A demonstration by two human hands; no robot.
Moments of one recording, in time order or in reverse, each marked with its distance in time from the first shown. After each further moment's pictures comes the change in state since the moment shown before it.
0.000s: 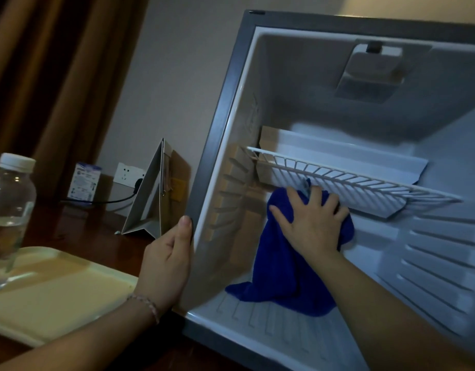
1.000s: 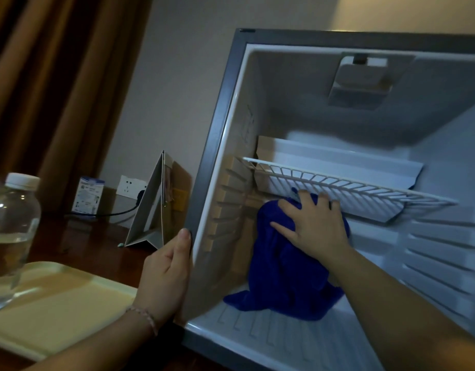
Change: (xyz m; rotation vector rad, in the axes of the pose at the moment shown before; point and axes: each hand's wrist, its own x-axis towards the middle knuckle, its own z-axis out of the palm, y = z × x) left_hand 0.001 0.000 -0.004 0.030 -0.052 -0.055; right_hand 0.016 0.021 -0.022 -0.142 -0.240 -0.317
